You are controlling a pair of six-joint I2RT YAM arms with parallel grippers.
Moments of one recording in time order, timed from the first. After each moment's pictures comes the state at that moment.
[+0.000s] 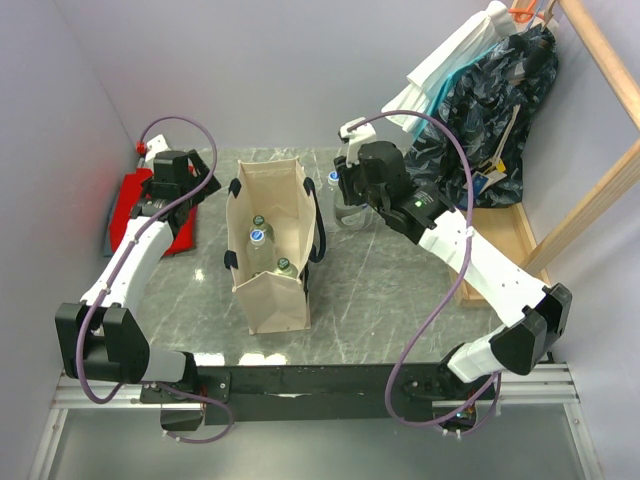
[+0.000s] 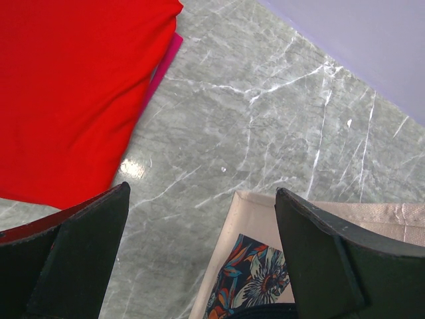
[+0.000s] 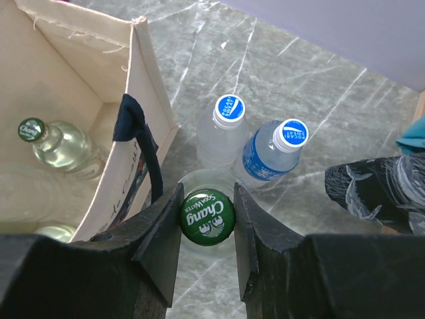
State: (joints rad) left arm -0.09 1.36 1.17 -0.35 -0.28 -0.58; right arm 0.68 1.45 1.51 -0.50 0.26 0.03
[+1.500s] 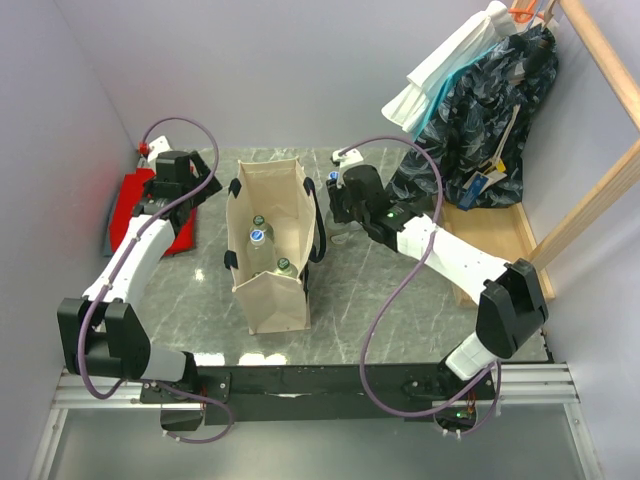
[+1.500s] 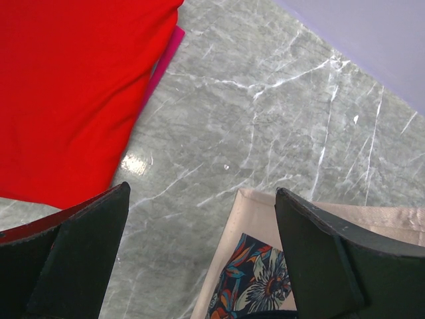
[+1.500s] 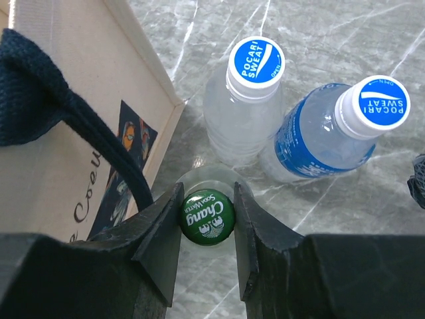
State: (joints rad) left arm -0.09 1.38 1.17 -0.35 -0.28 -0.58; right arm 0.65 1.55 1.26 -0.22 0.20 0.14
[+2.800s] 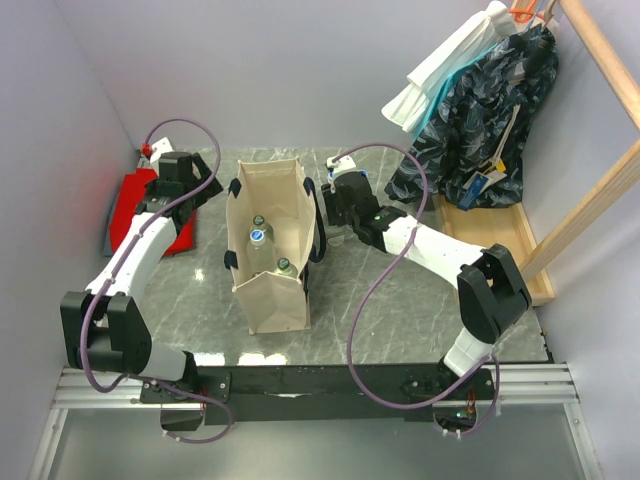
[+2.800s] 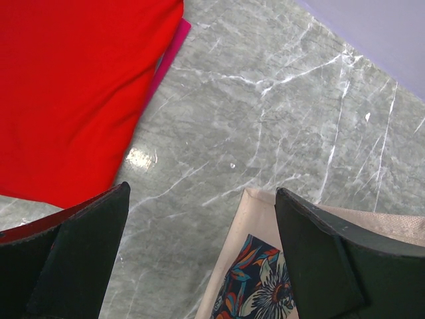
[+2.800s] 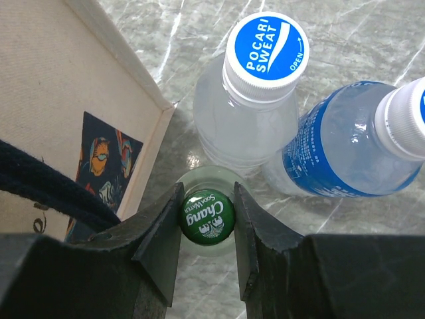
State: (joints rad) left arm -0.09 1.41 1.17 -0.35 -0.29 -0.58; right arm 0.65 1.67 1.22 -0.09 0.23 0.15
